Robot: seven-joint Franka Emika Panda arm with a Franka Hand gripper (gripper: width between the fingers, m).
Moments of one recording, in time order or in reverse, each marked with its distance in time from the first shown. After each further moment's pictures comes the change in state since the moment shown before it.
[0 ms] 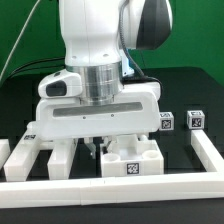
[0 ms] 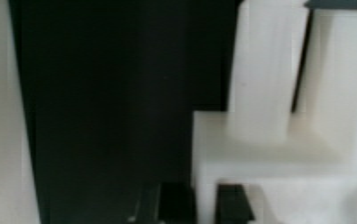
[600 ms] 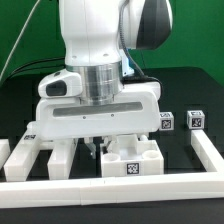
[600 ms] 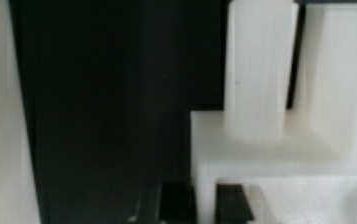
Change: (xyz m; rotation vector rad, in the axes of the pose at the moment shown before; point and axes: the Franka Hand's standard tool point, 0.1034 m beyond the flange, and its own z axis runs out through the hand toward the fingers) arm 0.000 0.000 0.000 0.000 0.001 0.000
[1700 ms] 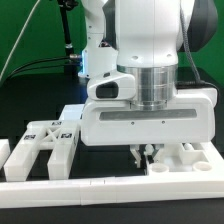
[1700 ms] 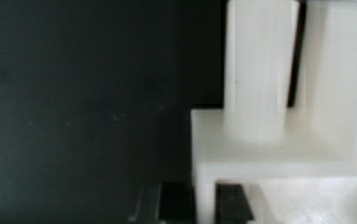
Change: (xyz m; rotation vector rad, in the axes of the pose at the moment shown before) arm 0.047 -0.071 0.001 -0.038 0.021 0.041
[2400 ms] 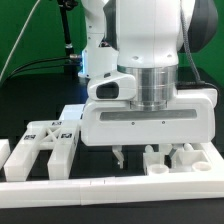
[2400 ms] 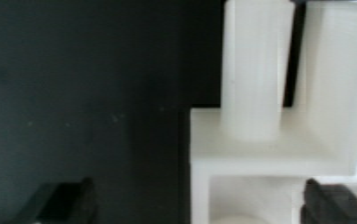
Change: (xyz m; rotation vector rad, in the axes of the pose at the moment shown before) arm 0.000 0.000 0.000 0.001 -0.001 0.001
